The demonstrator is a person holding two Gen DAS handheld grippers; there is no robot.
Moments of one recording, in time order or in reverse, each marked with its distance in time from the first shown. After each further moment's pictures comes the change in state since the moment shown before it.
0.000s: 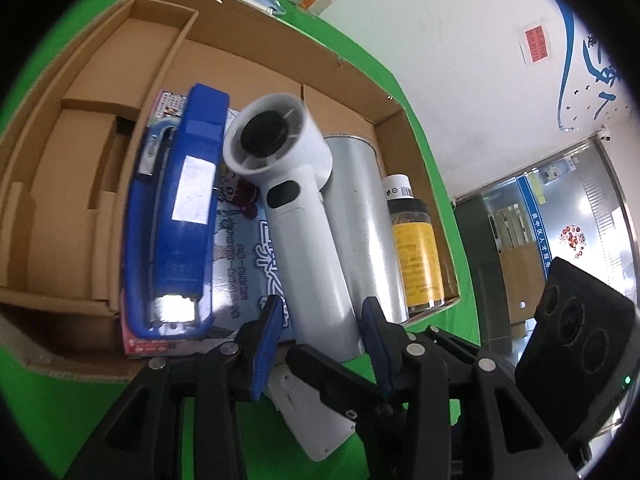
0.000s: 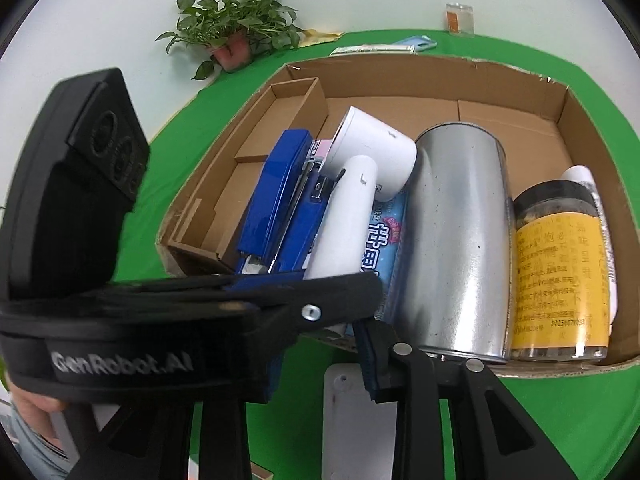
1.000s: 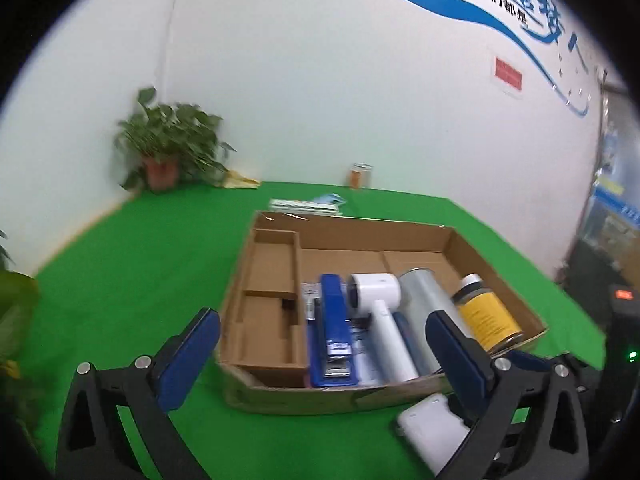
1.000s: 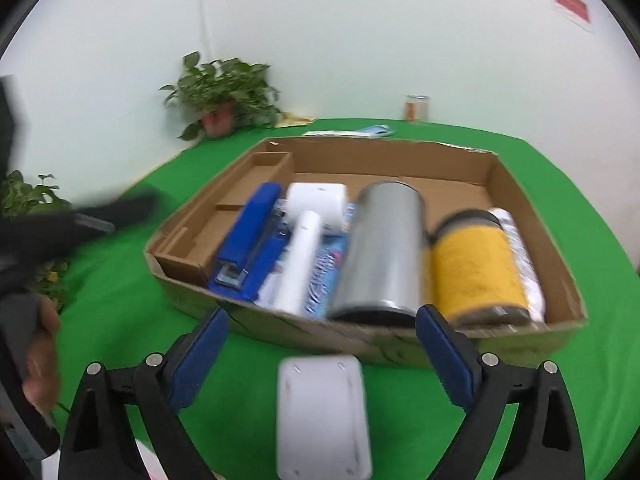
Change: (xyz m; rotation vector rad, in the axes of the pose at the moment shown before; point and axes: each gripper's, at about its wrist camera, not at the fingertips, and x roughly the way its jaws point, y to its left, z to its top) left arm -0.108 -0.049 -0.088 0.376 -0.658 0.535; right arm -0.055 0.006 -0.077 -0.065 -0.340 -0.197
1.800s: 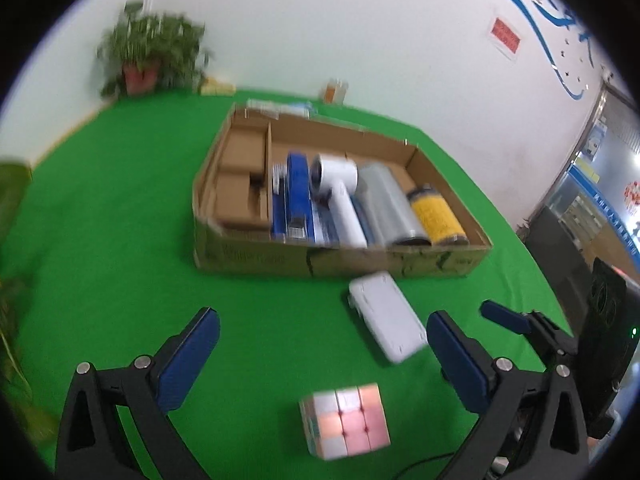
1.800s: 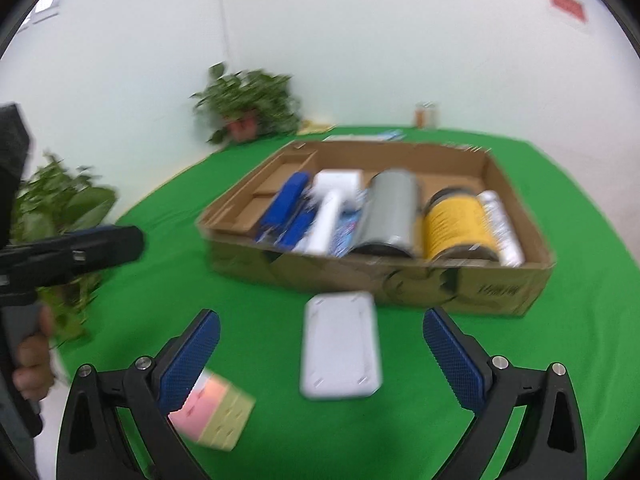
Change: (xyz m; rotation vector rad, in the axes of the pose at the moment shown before) left arm -0.030 0.010 -0.052 -0.139 0.353 -0.205; right arm -0.072 0.007 -0.051 -0.034 0.026 0.192
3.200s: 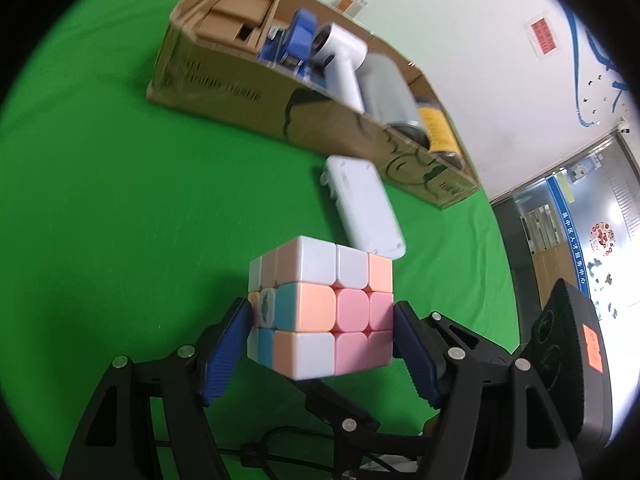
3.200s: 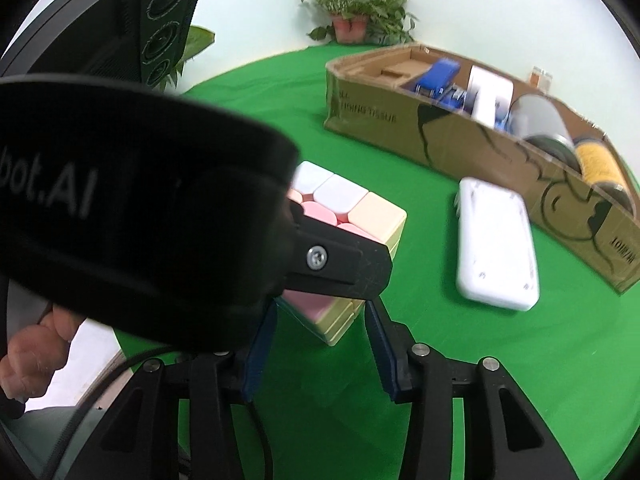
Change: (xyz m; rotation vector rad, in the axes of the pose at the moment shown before) left arm 0.055 0.006 -0.050 -0.222 0.257 -0.193; right arm 0.054 0.075 -0.067 -0.263 0.235 0.088
